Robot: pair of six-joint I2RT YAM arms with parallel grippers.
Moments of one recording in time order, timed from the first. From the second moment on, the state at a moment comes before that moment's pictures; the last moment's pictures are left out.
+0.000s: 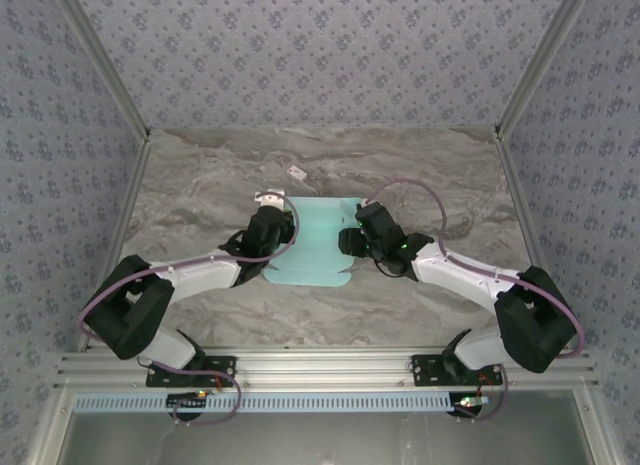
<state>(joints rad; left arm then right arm) -0.71 1.48 0.68 0.31 -0.40 -0.37 0.71 1.38 0.80 -0.21 0.12 0.56</state>
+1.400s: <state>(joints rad) -0.70 1.48 0.68 0.30 -0.42 -0.38 0.74 1.51 0.89 -0.14 0.00 0.37</state>
